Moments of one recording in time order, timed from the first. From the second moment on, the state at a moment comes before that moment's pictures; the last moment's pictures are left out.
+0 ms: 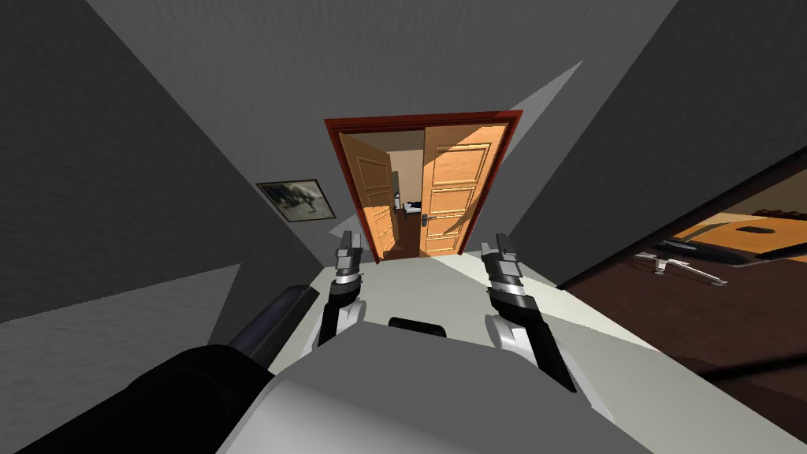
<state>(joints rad) 0.48 -0.05 -0.01 -2.28 0.02 -0.36 0.09</state>
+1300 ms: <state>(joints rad) 0.33 -0.16 0.00 -1.96 -0.06 -0.39 0.01</state>
